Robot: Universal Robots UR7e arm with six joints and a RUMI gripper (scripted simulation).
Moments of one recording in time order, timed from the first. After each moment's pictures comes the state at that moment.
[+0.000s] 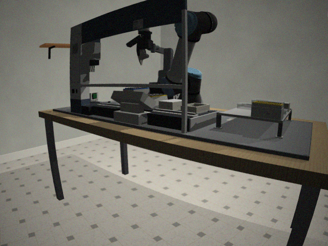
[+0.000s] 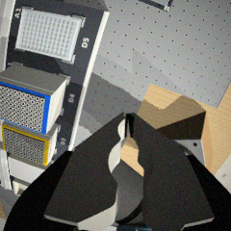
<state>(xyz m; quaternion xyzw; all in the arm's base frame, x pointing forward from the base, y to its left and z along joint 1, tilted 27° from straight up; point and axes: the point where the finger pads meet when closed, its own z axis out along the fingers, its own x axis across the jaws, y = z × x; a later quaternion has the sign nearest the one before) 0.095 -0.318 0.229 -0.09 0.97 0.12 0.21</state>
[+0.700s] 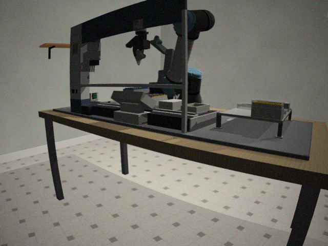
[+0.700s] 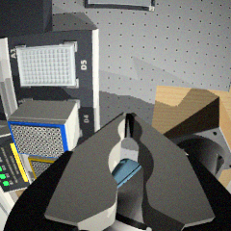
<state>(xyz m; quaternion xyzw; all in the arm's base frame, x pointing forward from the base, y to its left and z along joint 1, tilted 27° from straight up) 0.094 -0.340 0.222 0.05 0.97 0.15 0.19</state>
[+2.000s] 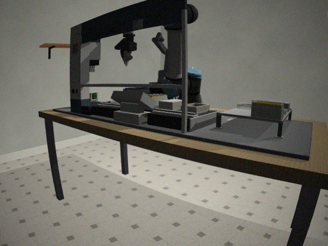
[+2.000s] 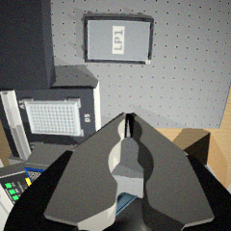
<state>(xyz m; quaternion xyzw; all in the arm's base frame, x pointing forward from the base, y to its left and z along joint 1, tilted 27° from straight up) 0.089 -0.454 0.186 0.06 0.97 0.15 0.18</state>
